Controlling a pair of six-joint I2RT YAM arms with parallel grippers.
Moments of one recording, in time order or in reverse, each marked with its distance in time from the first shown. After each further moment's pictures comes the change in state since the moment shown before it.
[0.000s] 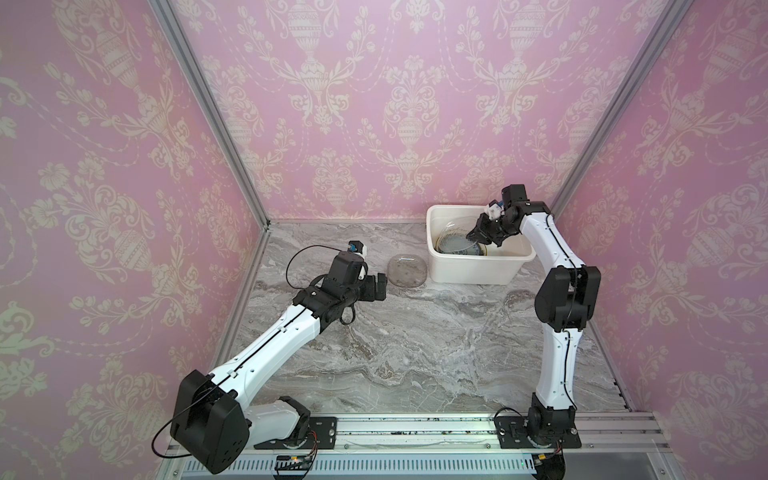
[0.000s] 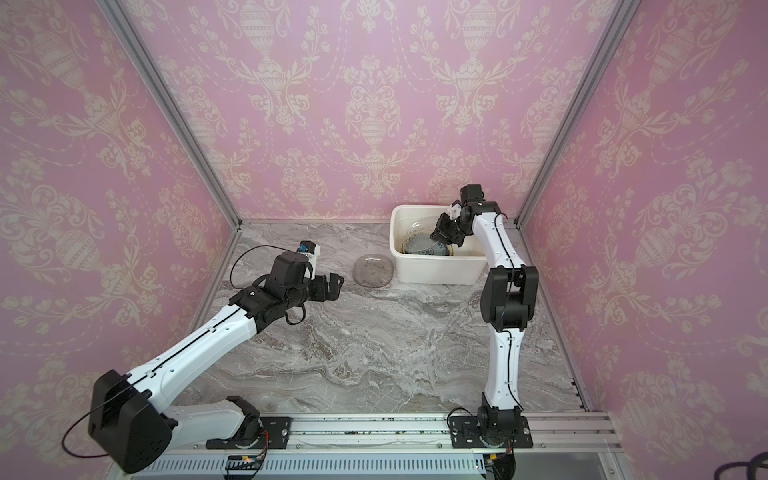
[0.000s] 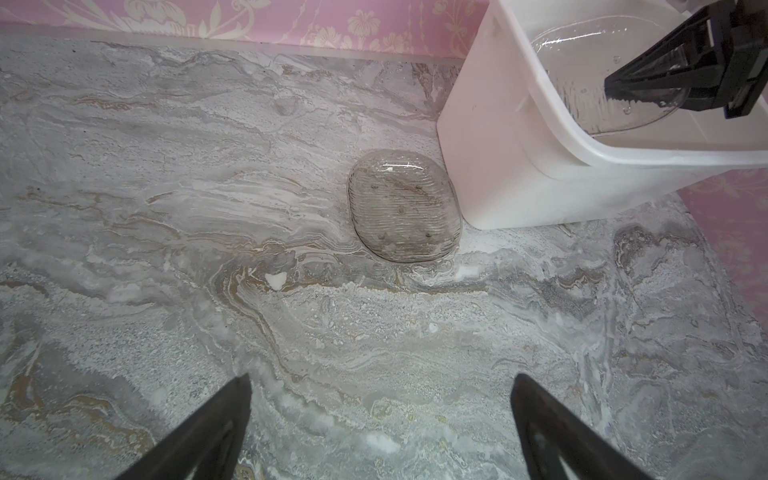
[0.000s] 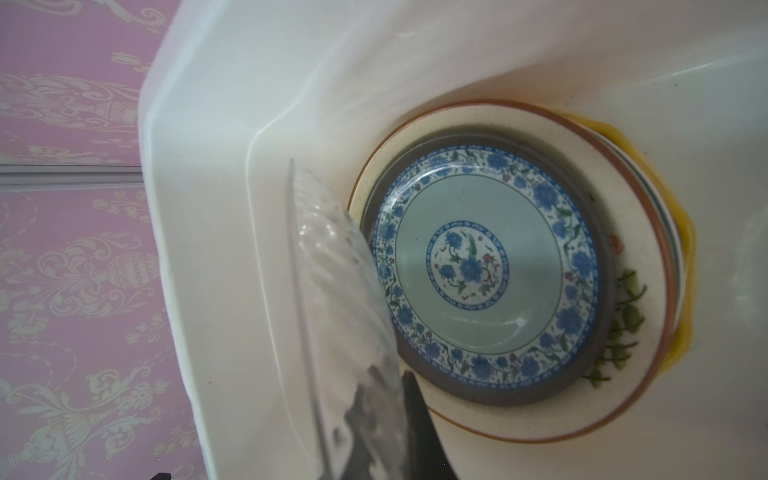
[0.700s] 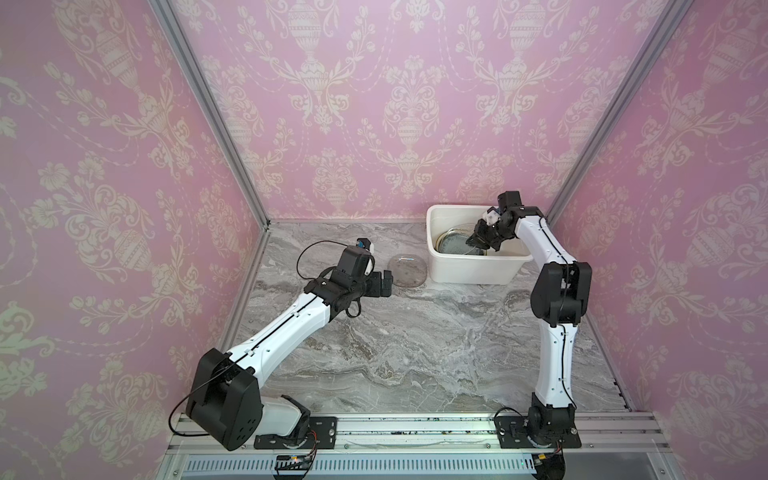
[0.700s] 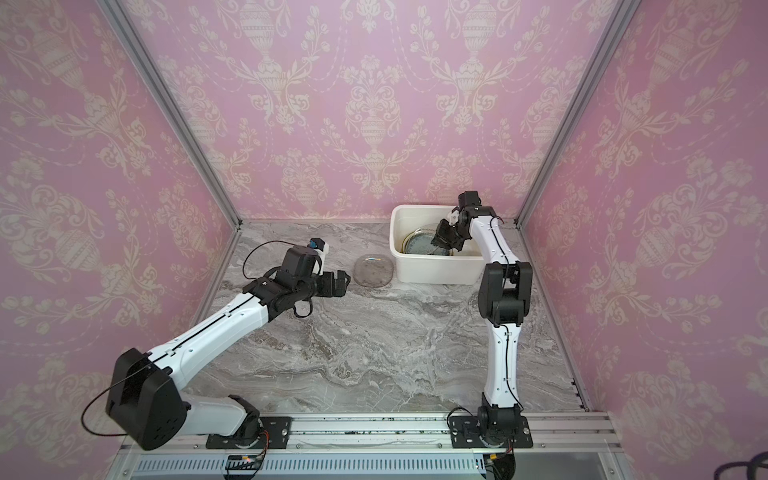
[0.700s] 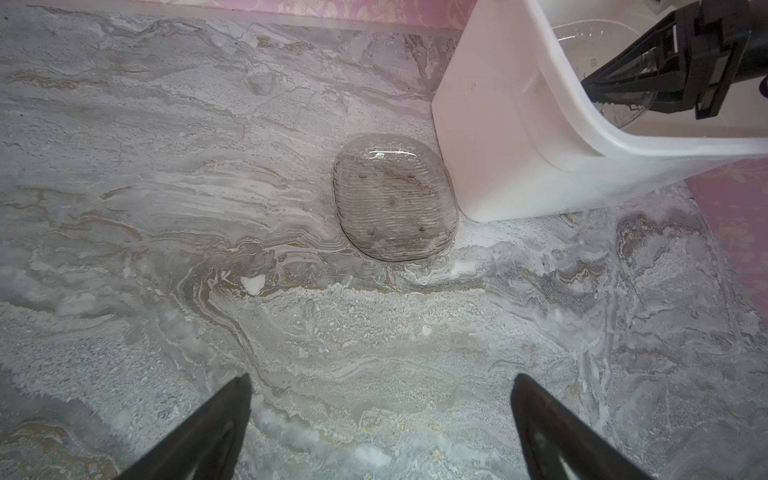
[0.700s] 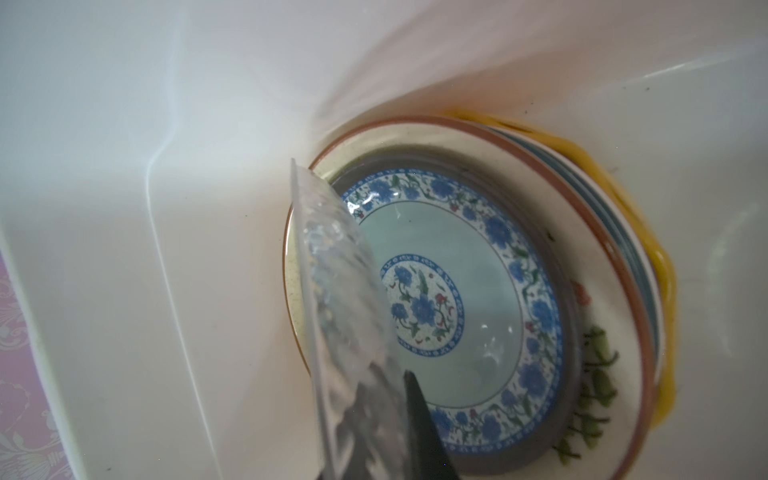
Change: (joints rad) left arm 0.005 0.113 0.062 0.000 0.045 0.001; right arm -0.010 0.072 -0.001 0.034 0.035 -0.002
